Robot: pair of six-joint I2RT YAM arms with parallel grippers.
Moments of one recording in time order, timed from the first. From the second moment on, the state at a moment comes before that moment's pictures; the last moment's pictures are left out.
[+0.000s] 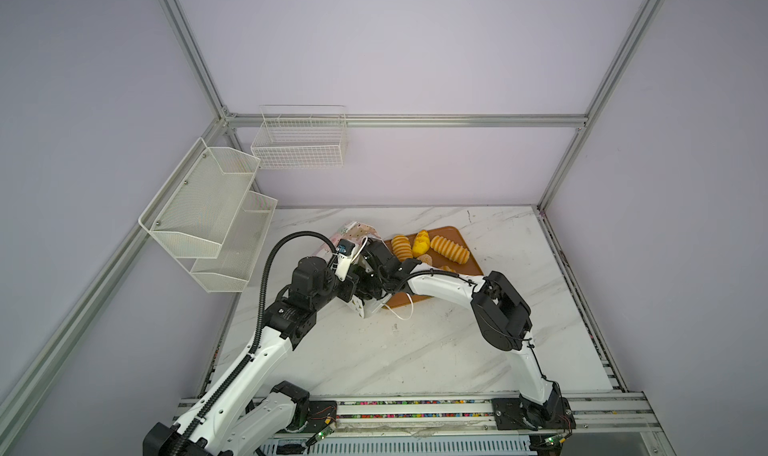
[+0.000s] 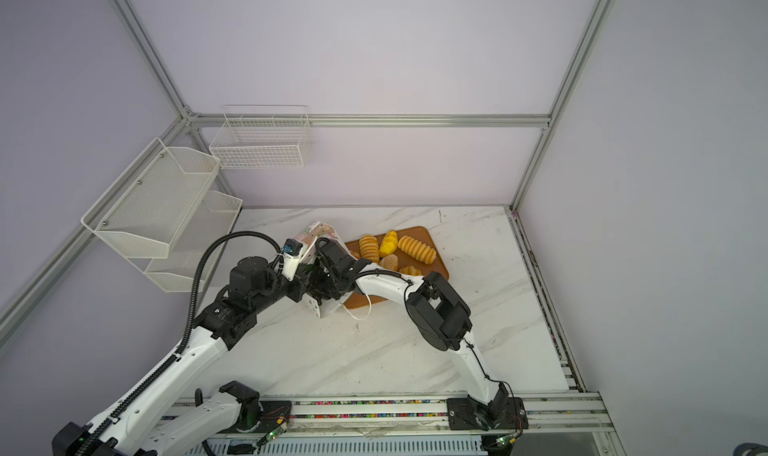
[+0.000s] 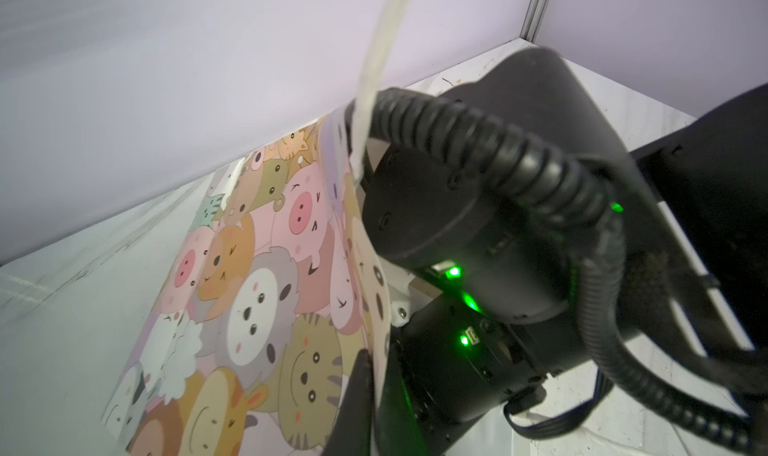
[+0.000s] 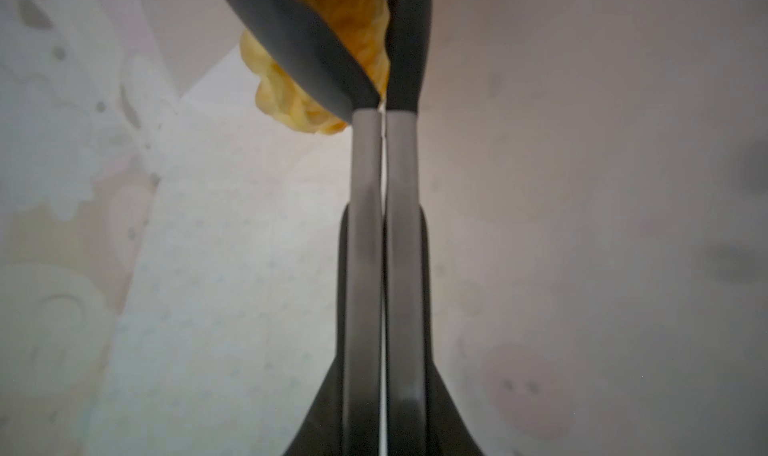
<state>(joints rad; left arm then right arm) -0.39 0.94 0.79 -0.27 0.08 0.12 0.91 2.18 1.69 -0.28 -0.38 1.17</state>
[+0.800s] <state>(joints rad) -0.39 0.96 0.79 -0.27 -0.05 0.12 0.93 1.96 1.58 -0.37 -0.26 1.08</state>
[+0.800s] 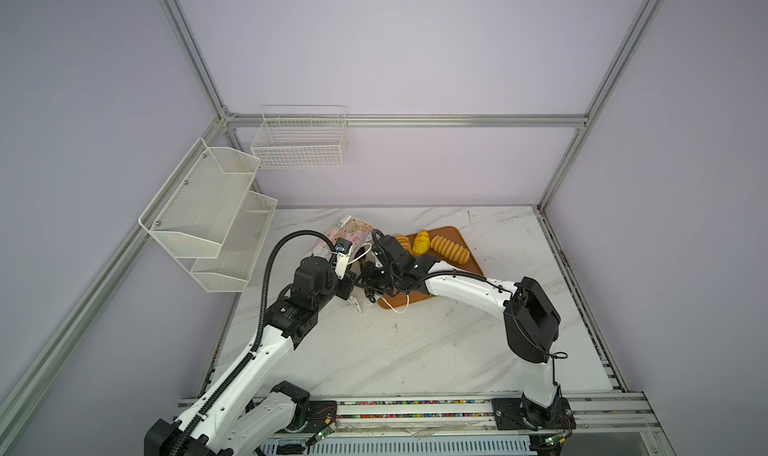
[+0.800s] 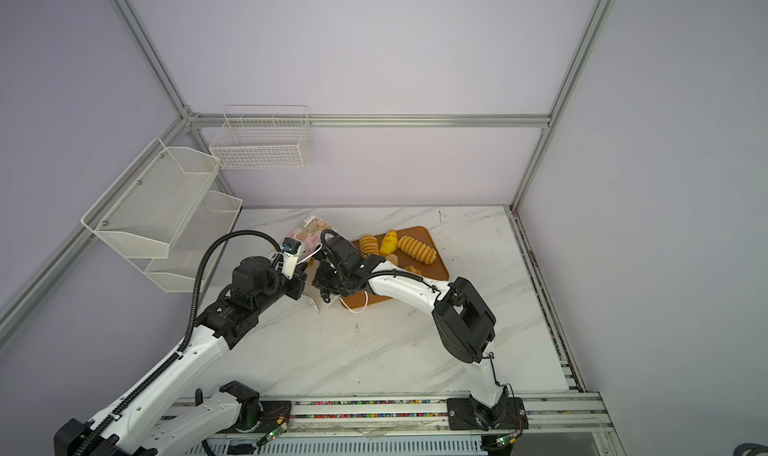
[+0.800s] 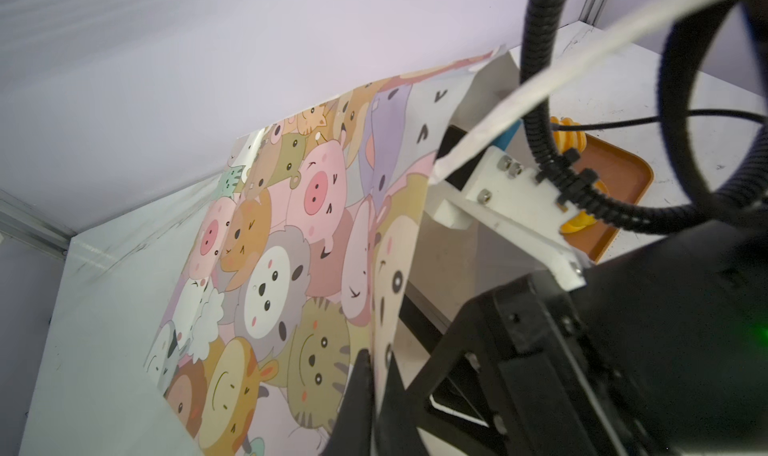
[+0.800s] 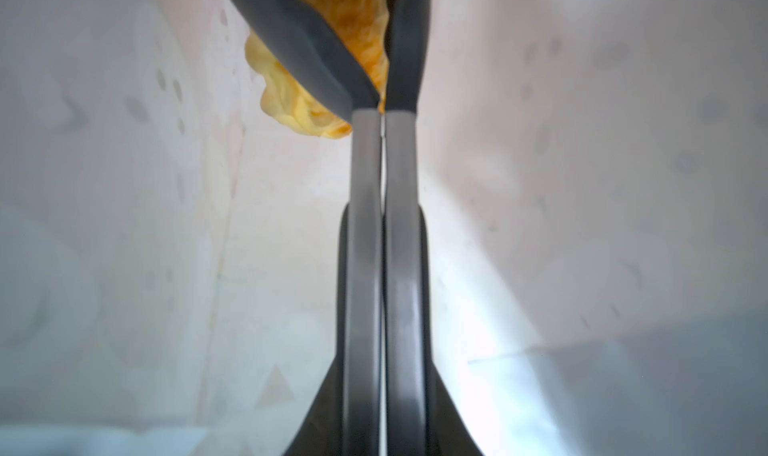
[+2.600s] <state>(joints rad) -0.07 1.39 1.41 -0.62 0.02 -0.01 0.95 1.63 1.60 -0.43 -0.08 0.88</state>
